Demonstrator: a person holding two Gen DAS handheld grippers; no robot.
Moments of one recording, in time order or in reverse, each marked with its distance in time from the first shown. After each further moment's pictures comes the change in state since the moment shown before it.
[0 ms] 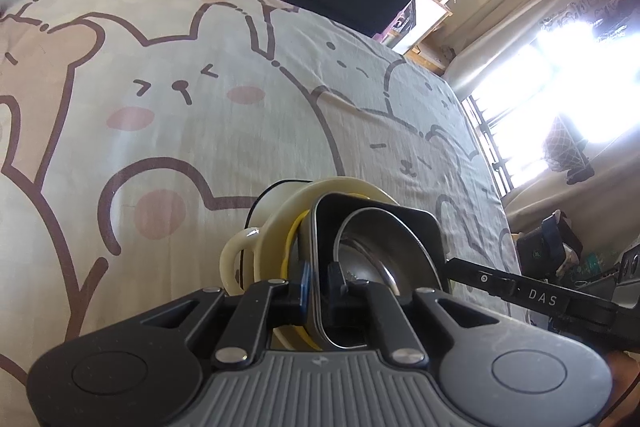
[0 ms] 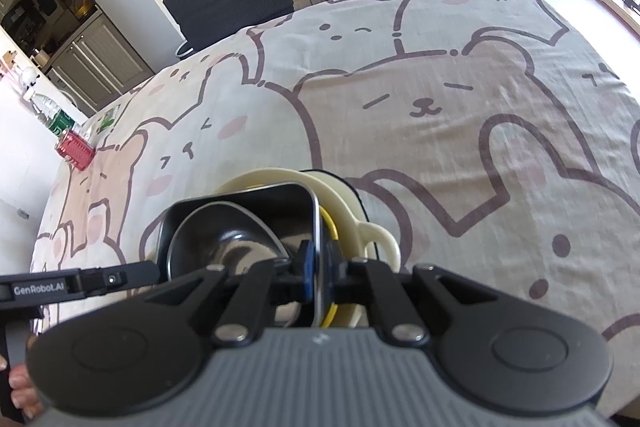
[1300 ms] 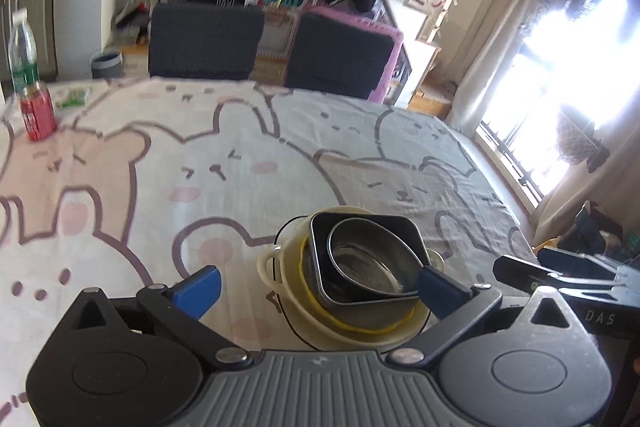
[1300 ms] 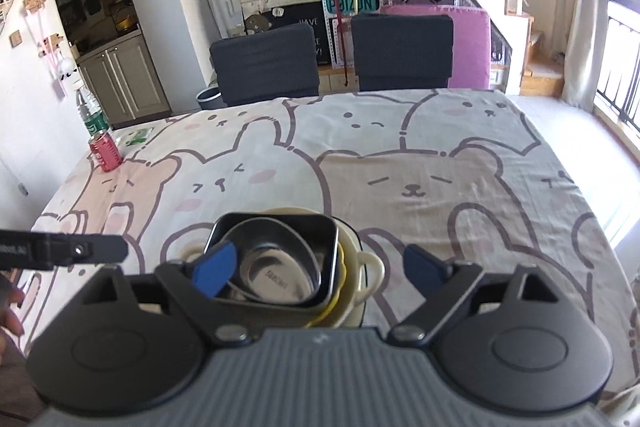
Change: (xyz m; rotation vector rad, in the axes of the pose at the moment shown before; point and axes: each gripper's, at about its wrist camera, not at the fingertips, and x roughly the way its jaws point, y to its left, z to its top) left arm -0.106 -0.050 -0.061 0.225 -0.241 0.159; right arm -0.101 0.042 -0.056 -0.226 -0.284 -0.067
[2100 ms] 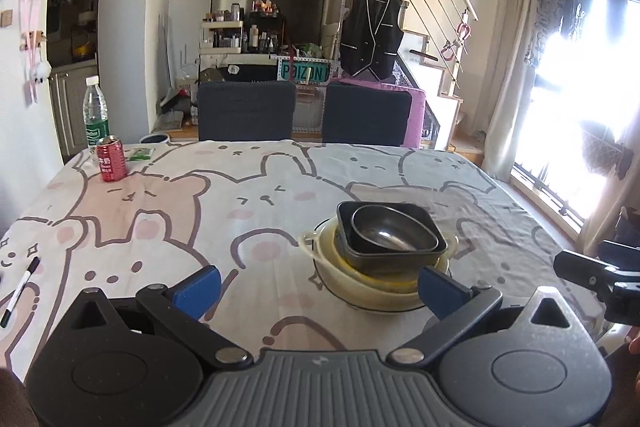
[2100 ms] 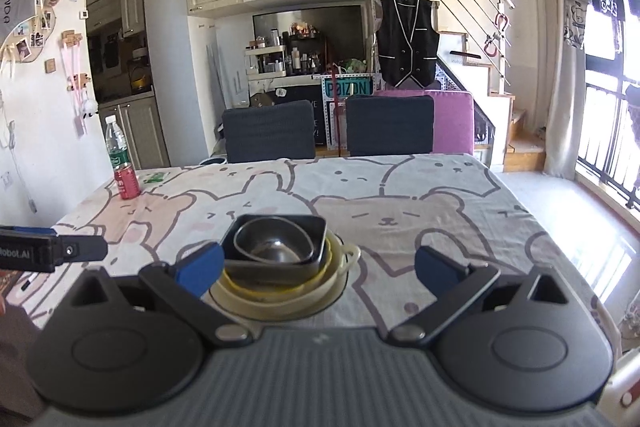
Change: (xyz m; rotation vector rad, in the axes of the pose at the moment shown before) left arm -0.076 -0.028 -0.114 0.091 -0.257 0.171; right arm -0.084 0.007 -0.096 -0.045 -0.273 -0.024
